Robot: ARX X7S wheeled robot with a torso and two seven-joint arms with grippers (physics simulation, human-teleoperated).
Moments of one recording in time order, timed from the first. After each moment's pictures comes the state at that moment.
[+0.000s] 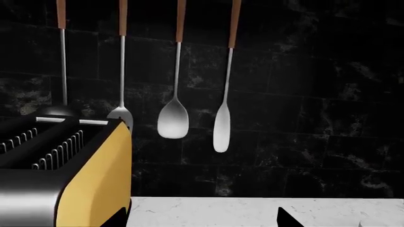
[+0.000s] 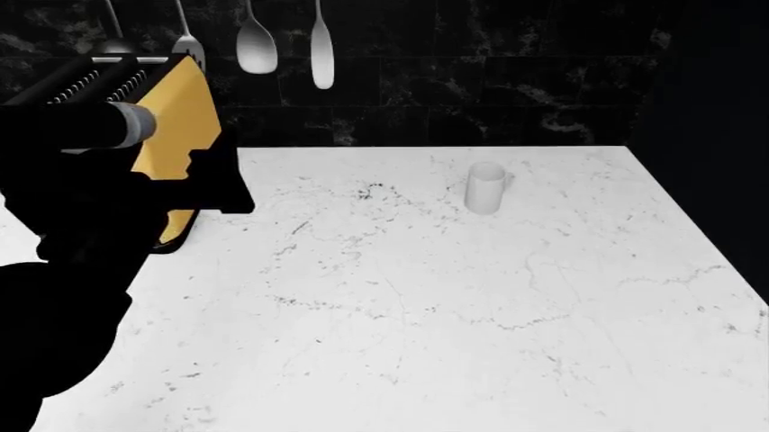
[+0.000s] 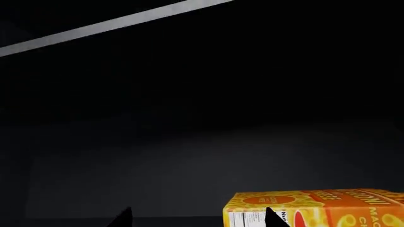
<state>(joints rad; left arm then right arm) -0.69 -0.47 -0.11 0.59 -1.03 -1.06 -0.48 2.03 0.42 -0.37 0.01 1.50 0.97 0.89</state>
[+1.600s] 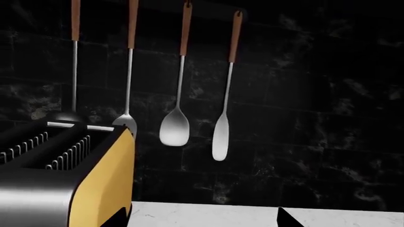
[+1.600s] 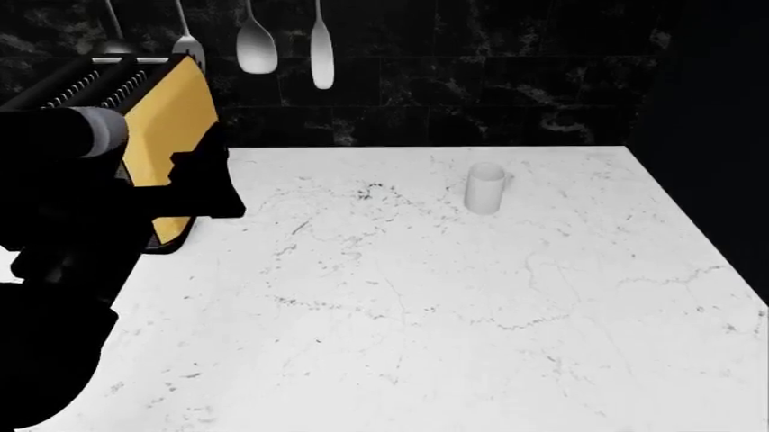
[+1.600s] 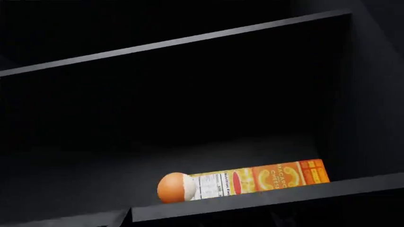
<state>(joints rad) -0.66 -0.48 -0.17 0.67 -1.14 -1.07 -0.57 1.56 0.69 -0.20 -0.86 1.73 0.76 1.38</state>
